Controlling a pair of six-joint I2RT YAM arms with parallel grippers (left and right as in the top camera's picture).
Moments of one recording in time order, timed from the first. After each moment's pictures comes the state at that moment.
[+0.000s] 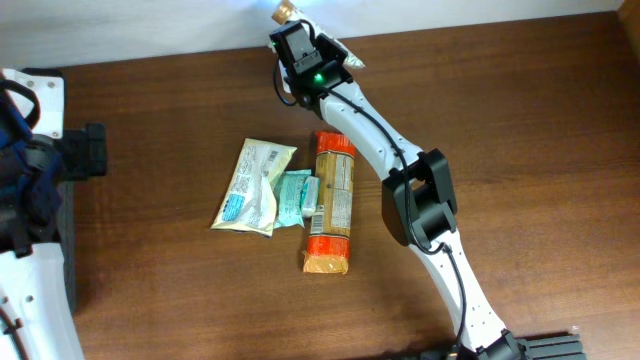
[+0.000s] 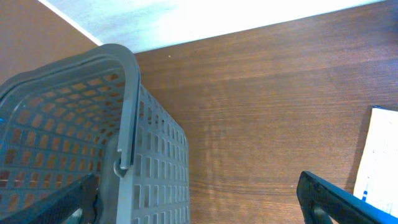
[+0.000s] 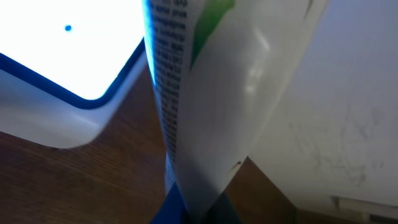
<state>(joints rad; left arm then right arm) 0.23 1.38 1.69 -0.99 -0.12 0.37 0.45 2.58 2.42 -0.58 0.71 -0.61</state>
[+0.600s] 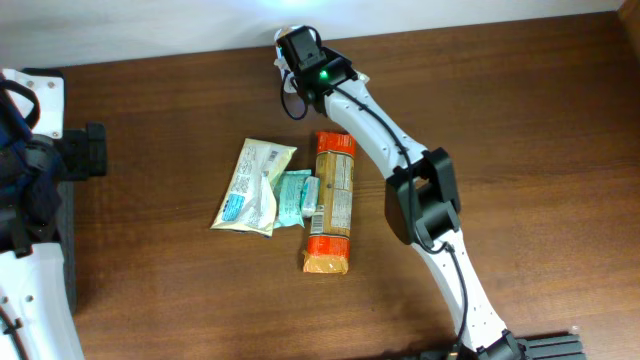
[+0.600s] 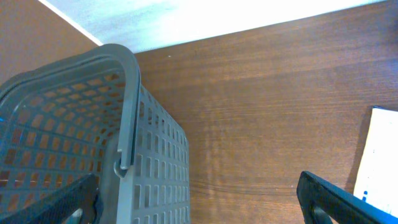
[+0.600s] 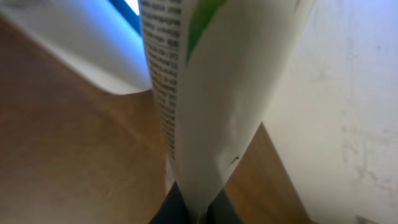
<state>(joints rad) 0.23 1.38 1.69 -0.99 -0.12 0.37 0.44 2.56 2.42 -0.78 0.56 -0.65</state>
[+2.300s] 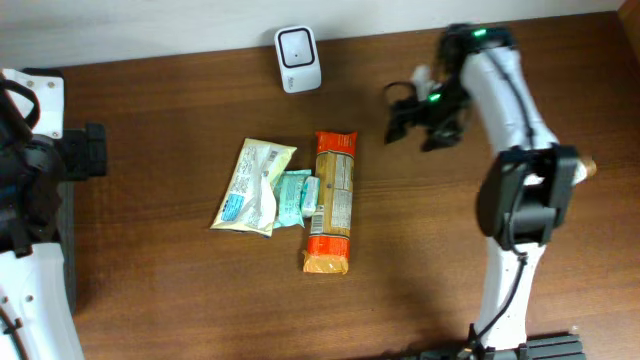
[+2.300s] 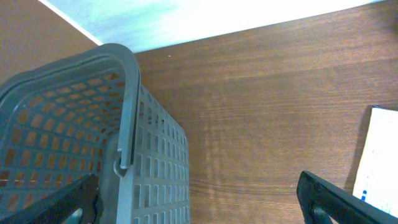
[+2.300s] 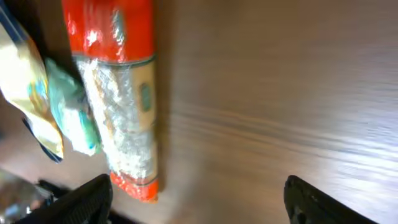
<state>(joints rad) 0.23 1.38 1.69 -0.99 -0.12 0.37 0.00 2.25 2.05 -1.50 -0.44 0.02</state>
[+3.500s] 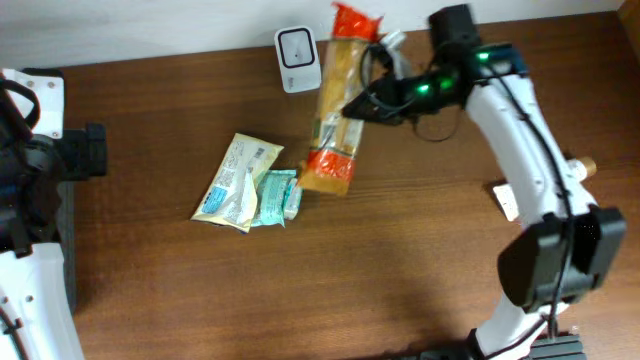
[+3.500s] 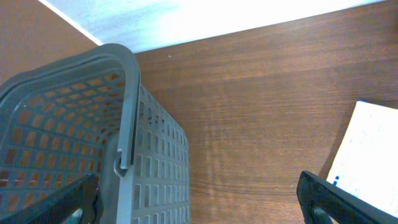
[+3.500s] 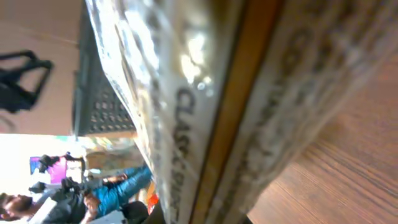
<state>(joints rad) 0.23 1.38 1.69 -0.99 -0.12 0.37 0.08 1.86 1.81 -1.07 -1.03 0.12</state>
